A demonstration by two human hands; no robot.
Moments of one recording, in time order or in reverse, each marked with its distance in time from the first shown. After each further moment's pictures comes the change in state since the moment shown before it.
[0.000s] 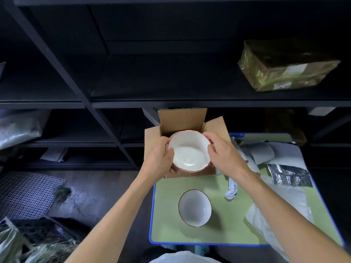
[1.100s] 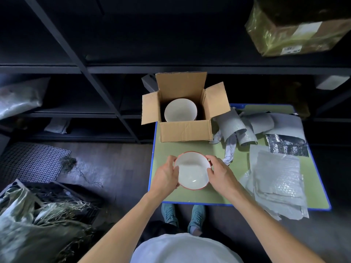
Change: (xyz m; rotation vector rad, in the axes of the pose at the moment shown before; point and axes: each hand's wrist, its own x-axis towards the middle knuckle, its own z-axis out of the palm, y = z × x) left_hand -0.093 -0.090 0.092 0.176 -0.142 -0.218; right_hand -0.123 0.072 0.083 0.014 -0.226 0.264
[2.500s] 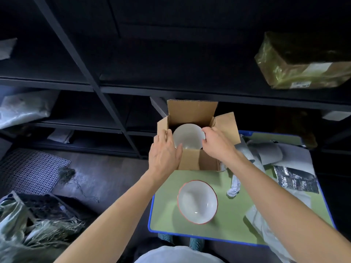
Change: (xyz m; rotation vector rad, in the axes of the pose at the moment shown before) left_hand 0.097 0.056 -0.080 0.528 0.565 0.224; right_hand 0.136 -0.119 -0.084 -0.411 0.071 -0.183
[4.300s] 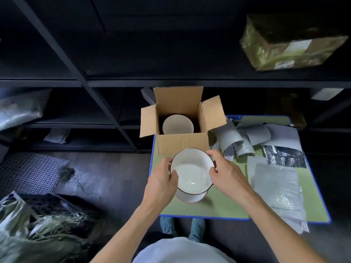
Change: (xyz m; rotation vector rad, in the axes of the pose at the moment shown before) left_hand -0.126 0.021 -0.026 -0.556 -0.335 -0.207; right_hand -0.155 0.034 0.029 0.304 0.013 0.076
